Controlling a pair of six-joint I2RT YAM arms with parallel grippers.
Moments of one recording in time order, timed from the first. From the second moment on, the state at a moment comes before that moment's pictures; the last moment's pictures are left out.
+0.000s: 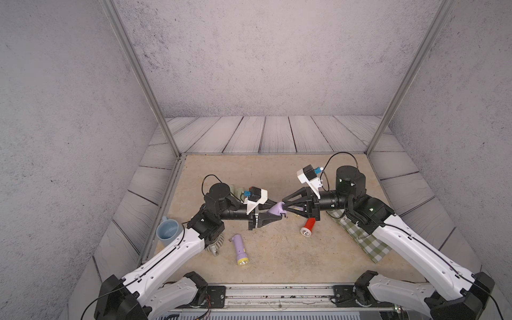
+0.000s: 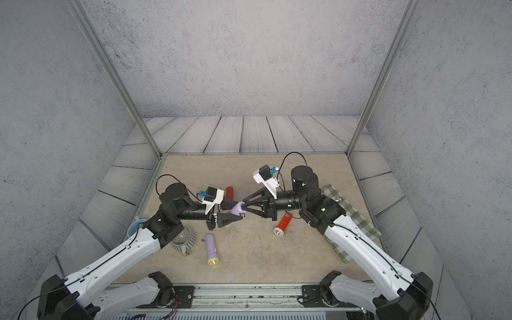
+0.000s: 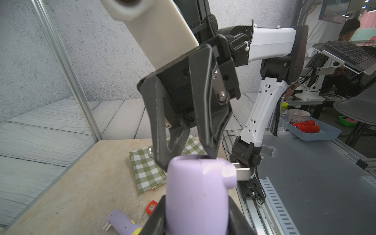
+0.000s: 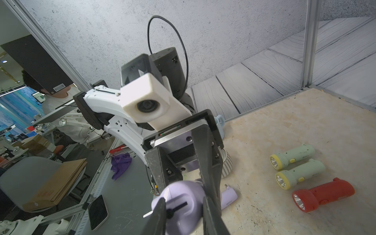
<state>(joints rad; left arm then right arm) -0.63 1.05 0.79 0.21 0.98 0.10 0.64 1.11 1.12 -0.27 -0.93 0.16</state>
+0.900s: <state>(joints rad) -0.63 1.05 0.79 0.21 1.03 0.07 0.65 1.12 1.15 -0.30 -0.88 0.14</state>
